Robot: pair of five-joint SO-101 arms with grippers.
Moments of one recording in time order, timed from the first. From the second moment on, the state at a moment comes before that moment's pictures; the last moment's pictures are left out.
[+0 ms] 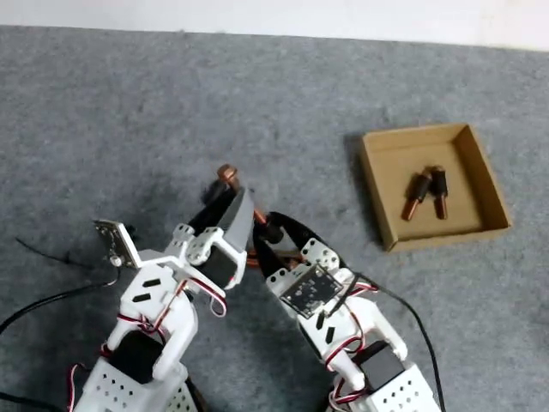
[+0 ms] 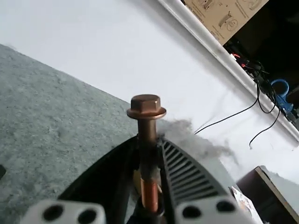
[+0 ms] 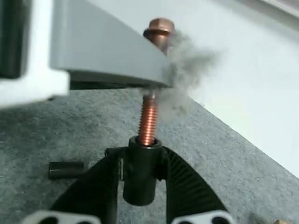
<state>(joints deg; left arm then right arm) 22.5 -103.7 92.4 16.5 44.6 -37.0 -104.1 95.6 21.3 24.5</state>
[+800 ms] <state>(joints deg) 27.9 -103.7 95.8 18.2 32.1 -34.6 -104.1 95.7 21.4 24.5</state>
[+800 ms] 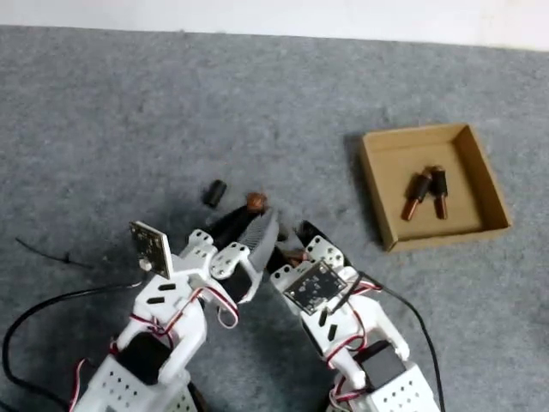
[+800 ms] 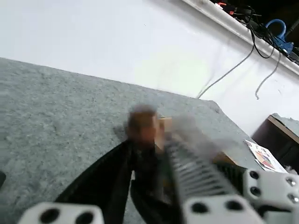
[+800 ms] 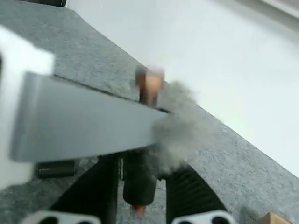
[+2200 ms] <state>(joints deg) 4.6 -103.7 96.0 25.5 37.9 -3.5 -104.1 95.7 22.1 6.6</state>
